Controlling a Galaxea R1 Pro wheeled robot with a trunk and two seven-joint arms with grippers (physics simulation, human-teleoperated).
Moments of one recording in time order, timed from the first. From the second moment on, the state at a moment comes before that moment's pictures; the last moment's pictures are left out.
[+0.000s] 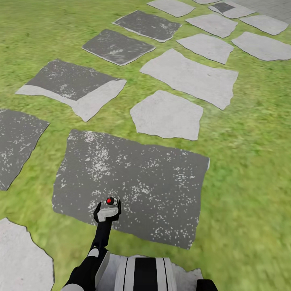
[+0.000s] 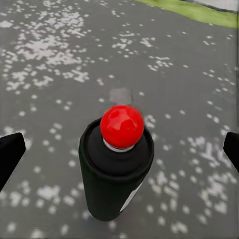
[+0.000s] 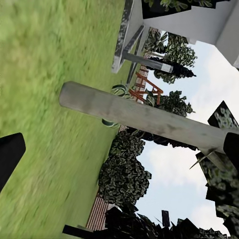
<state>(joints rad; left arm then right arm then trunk) -0.47 -0.17 0.12 -0.62 -0.07 -0.71 0.00 -0.11 -0.79 -0.02 -0.13 0.00 -0.37 -0.76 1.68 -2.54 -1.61</state>
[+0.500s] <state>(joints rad) -0.47 -0.17 0.12 -0.62 -0.07 -0.73 0.00 -0.11 -0.79 -0.02 -0.13 0.00 -0.37 -0.76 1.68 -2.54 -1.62</state>
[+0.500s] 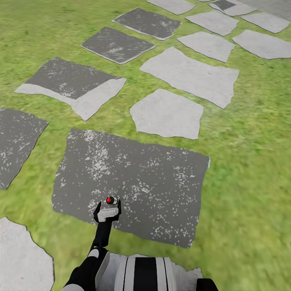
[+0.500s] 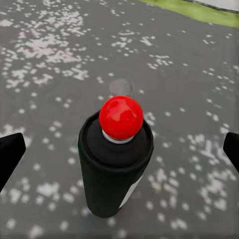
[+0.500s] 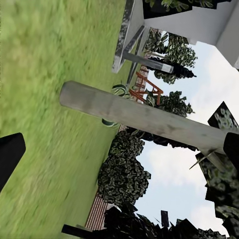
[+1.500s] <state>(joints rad) -0.47 -0.17 0.12 -0.62 -0.07 -0.73 0.00 -0.11 -0.79 -0.02 -0.13 0.00 -0.37 -0.76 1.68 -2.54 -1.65</state>
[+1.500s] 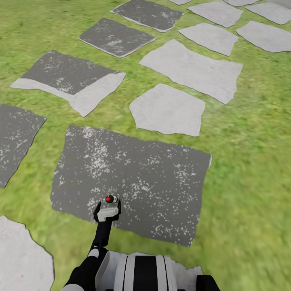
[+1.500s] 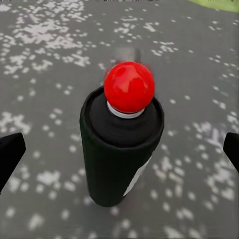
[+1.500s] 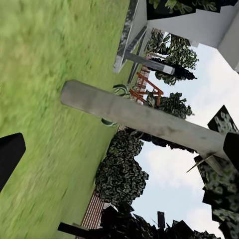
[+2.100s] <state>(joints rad) -0.47 -0.17 0.12 -0.62 -0.07 -0.72 0.00 -0.11 -0.79 -0.02 -0.13 0.00 -0.37 -0.76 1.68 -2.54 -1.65</state>
